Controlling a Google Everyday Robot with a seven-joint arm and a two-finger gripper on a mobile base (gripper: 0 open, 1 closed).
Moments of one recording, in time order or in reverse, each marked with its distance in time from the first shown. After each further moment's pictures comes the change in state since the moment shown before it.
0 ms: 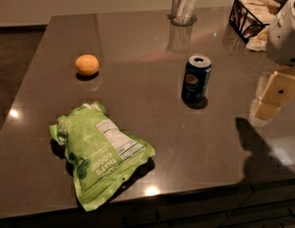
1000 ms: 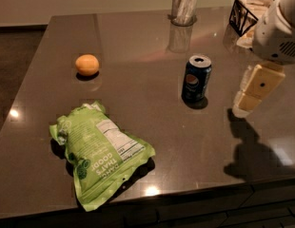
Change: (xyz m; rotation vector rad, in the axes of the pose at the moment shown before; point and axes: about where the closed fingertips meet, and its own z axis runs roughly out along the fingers) arm -0.015 -0.020 0.016 0.011 -0.057 0.037
